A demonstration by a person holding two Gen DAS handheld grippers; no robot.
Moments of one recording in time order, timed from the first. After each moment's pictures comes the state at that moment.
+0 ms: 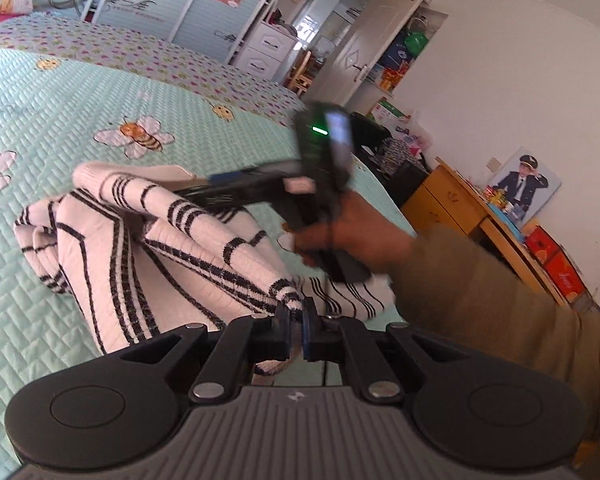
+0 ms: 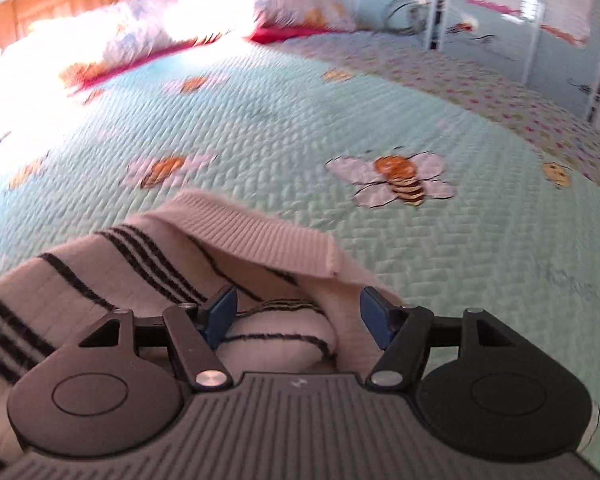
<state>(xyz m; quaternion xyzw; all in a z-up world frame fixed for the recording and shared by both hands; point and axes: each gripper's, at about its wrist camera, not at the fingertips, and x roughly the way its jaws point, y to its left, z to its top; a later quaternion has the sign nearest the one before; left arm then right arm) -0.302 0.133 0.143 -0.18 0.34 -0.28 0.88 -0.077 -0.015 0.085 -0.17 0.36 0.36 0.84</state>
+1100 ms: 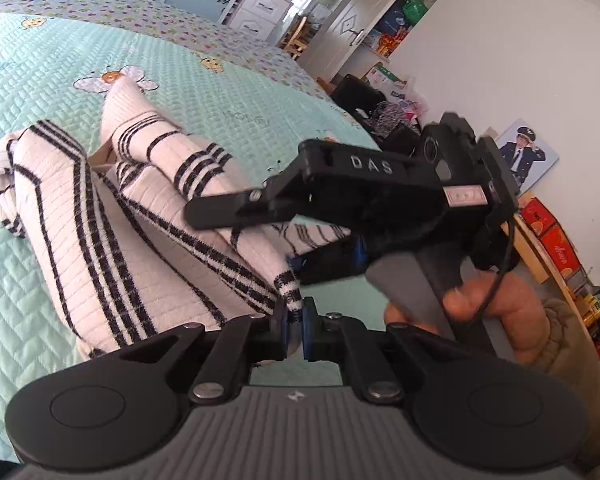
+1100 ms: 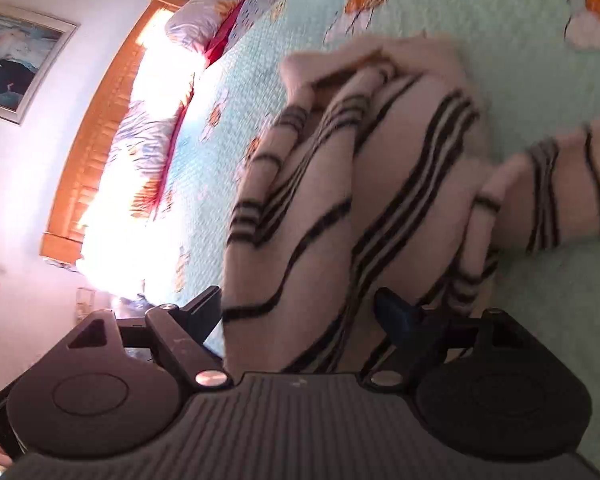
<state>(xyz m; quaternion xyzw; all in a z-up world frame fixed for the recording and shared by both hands) -0.306 0.100 0.105 -0.18 0.39 -0.28 0.86 -0.204 -0.095 0.060 0.32 0.53 0.33 0.71</state>
